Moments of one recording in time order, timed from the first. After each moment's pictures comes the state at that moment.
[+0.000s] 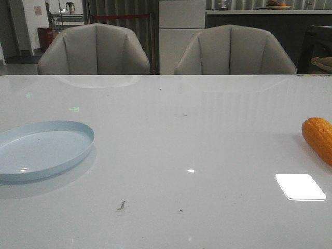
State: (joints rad) left arm -0.06 -0.01 0.01 -0.08 0.10 0.13; right arm 0.02 -0.01 0.03 0.00 0.33 -0.04
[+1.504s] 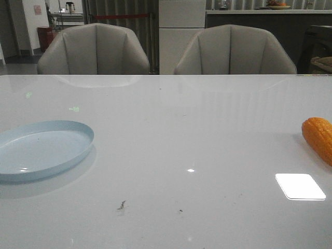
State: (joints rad) left arm -0.06 0.41 -0.35 -0.08 0.12 0.13; right arm 0.02 0.32 -0.41 0.02 0.41 -0.01
